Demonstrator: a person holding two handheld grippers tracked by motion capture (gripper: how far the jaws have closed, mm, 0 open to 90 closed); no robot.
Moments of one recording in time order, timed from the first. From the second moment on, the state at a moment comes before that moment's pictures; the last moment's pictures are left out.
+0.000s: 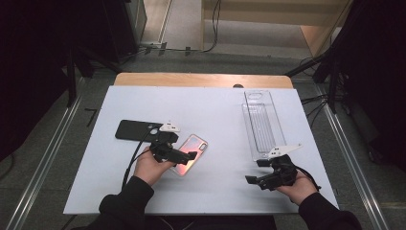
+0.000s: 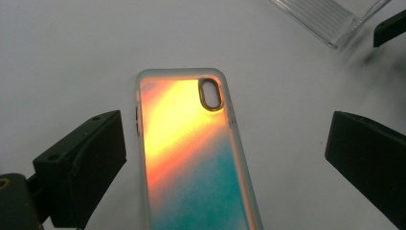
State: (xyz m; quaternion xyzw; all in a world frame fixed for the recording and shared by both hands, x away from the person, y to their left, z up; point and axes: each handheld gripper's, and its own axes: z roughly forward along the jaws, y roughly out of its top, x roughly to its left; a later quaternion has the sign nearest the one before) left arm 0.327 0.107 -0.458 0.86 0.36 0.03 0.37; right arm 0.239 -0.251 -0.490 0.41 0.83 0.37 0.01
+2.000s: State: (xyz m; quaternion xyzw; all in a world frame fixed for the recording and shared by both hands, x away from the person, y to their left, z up) left arm 0.315 0.081 -0.503 0.88 0.37 0.13 0.28; right arm 0.238 -0.251 -0.491 0.40 0.84 0.36 0.01
